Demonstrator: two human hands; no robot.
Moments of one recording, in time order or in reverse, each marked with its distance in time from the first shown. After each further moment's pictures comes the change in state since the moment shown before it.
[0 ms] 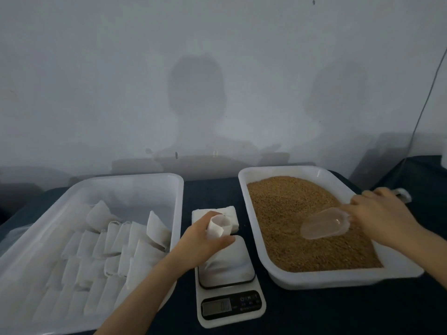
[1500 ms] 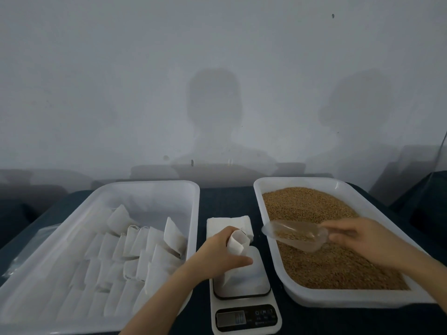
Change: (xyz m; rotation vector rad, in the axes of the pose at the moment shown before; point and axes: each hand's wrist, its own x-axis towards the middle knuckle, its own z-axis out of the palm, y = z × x) left_hand 0.003 -0.002 0.003 0.111 -0.108 -0.041; right_hand -0.007 -0.049 -0.051 1.086 -0.143 -0.047
